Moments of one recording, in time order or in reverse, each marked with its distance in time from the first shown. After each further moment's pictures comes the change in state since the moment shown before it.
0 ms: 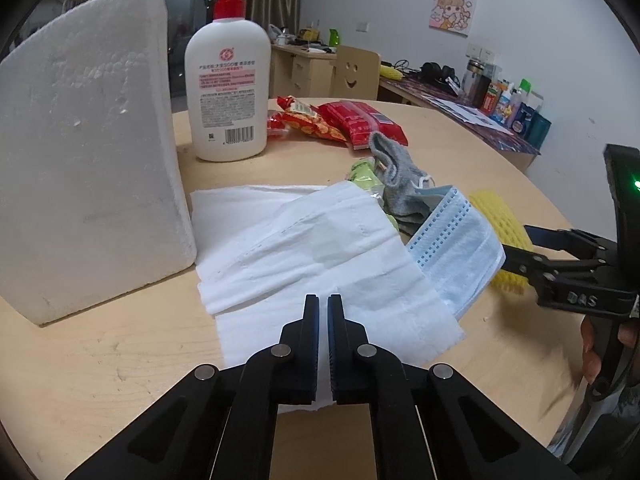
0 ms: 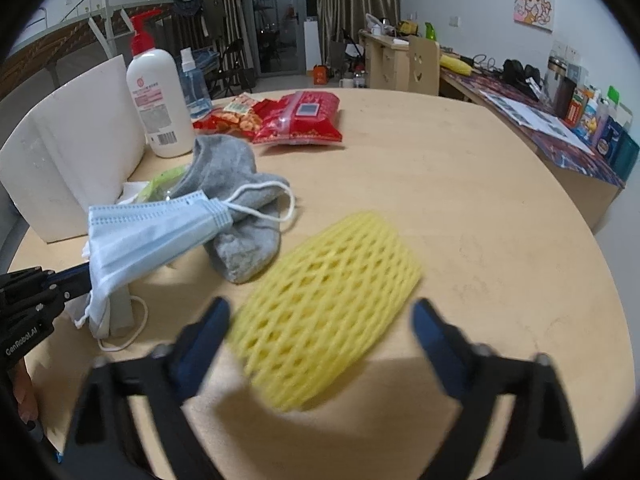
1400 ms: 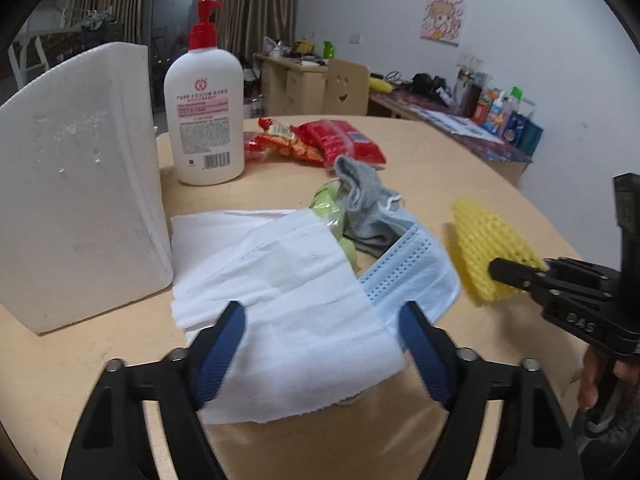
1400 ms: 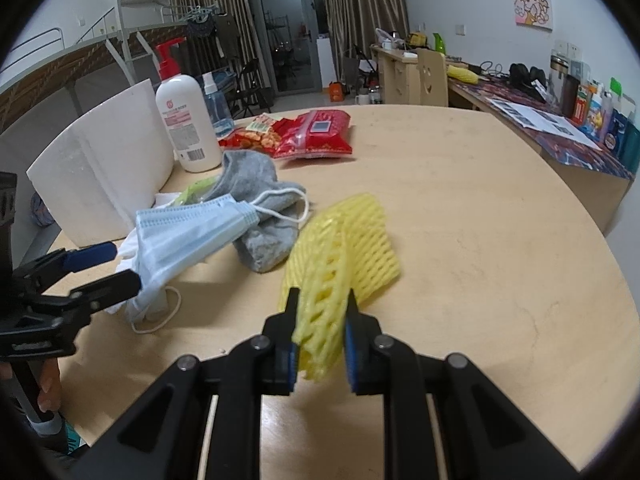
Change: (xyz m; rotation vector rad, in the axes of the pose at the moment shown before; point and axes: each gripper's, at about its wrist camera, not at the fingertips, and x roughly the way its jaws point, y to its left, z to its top) left arm -0.010 -0.029 0.010 0.020 -0.063 -0.029; right arm -0.025 -0.009 -0.015 0.020 -0.080 0.095
